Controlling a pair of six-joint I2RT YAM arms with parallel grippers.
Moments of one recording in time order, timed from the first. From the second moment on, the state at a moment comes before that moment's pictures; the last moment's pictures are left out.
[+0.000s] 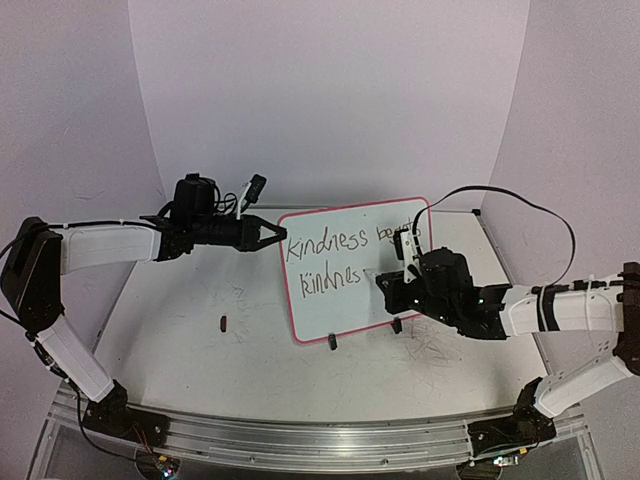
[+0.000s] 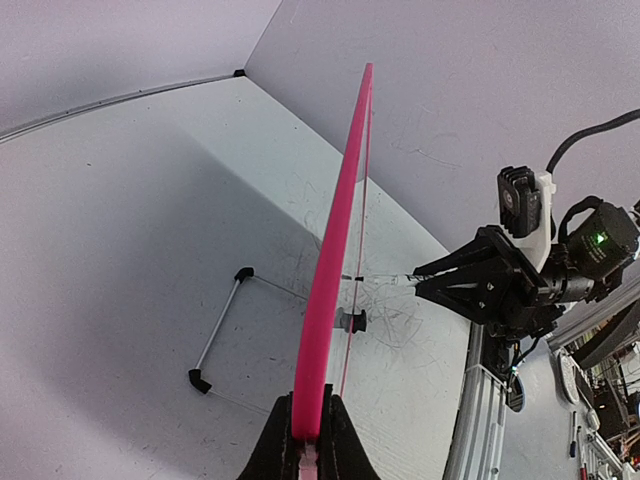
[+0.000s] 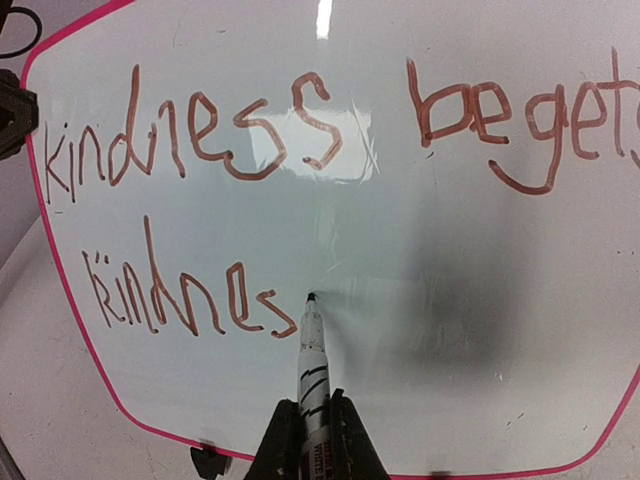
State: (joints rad) left arm -0.54 1.60 1.07 0.16 0.71 -0.29; right arm 0.87 1.36 0.68 0.23 0.28 0.37
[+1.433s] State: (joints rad) left arm -0.54 1.60 1.07 0.16 0.71 -0.29; right arm 0.87 1.36 0.67 0.21 0.28 0.38
